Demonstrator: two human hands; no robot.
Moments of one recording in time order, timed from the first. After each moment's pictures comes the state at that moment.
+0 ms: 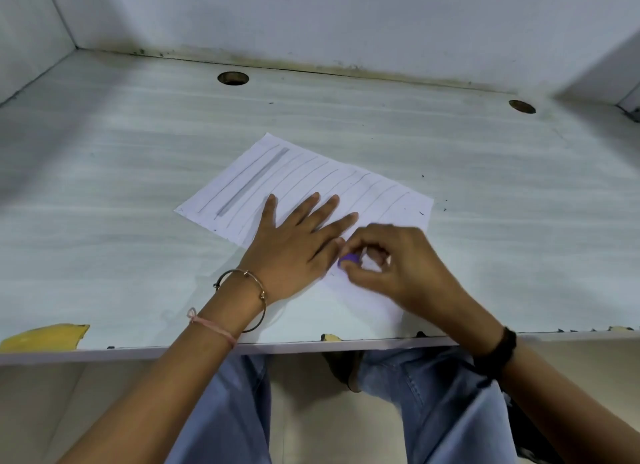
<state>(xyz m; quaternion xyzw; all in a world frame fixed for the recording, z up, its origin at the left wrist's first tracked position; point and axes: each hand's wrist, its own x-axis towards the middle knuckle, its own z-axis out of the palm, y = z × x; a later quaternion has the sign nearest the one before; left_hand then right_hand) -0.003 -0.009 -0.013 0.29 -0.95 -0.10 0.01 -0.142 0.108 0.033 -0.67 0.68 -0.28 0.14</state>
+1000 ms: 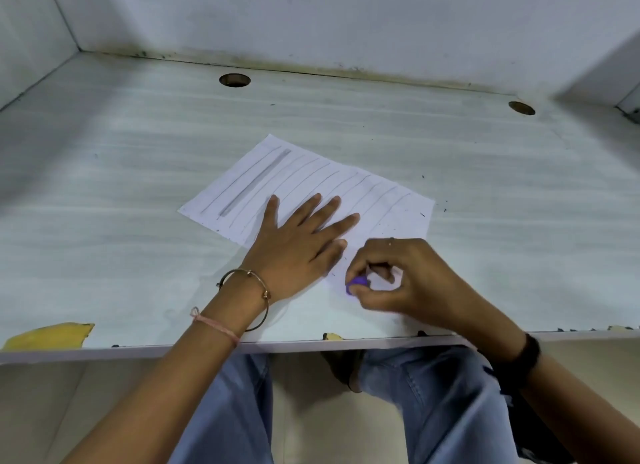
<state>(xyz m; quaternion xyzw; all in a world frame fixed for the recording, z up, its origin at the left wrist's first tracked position) -0.002 -0.008 -0.010 0.28 -0.95 -0.10 0.00 -0.148 0.122 0.036 -0.72 0.63 -0.24 0.20</state>
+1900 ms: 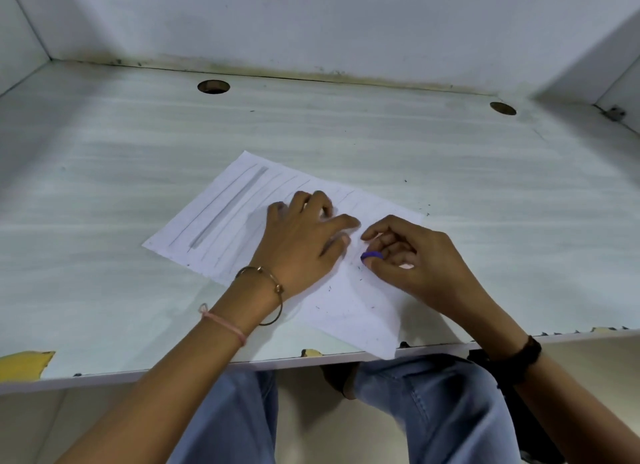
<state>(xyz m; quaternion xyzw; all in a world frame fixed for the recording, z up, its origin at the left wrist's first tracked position) -0.037 -0.007 -0.007 0.26 -0.94 -0.10 0.18 -0.186 0.122 0.027 -0.56 0.71 -0.37 0.21</state>
